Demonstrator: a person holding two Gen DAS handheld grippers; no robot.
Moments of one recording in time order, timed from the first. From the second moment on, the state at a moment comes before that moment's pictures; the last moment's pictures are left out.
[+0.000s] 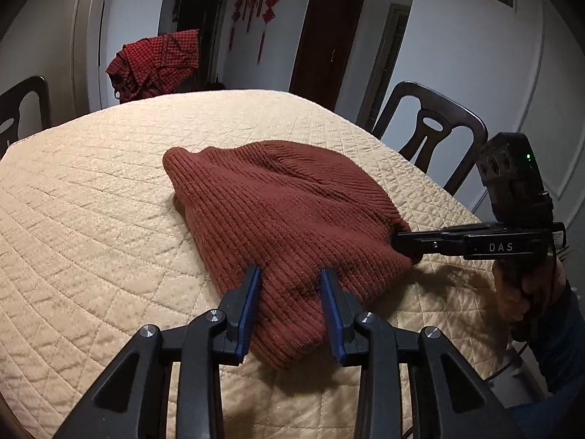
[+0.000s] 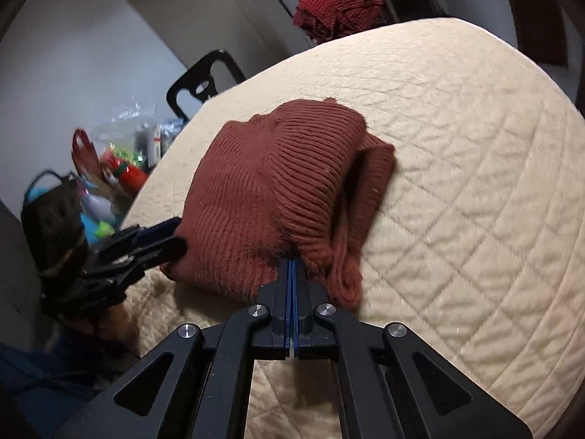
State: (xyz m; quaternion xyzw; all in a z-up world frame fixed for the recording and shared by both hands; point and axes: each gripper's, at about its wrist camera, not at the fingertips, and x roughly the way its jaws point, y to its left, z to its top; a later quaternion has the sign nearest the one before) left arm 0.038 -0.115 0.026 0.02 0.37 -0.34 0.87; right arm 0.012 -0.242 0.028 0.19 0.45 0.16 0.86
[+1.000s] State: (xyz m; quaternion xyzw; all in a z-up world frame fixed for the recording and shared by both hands) left arm 0.114 -0.127 0.034 0.00 0.36 -0.28 0.89; right arm 0.084 -0.248 0.049 0.20 0.39 0.09 0.89
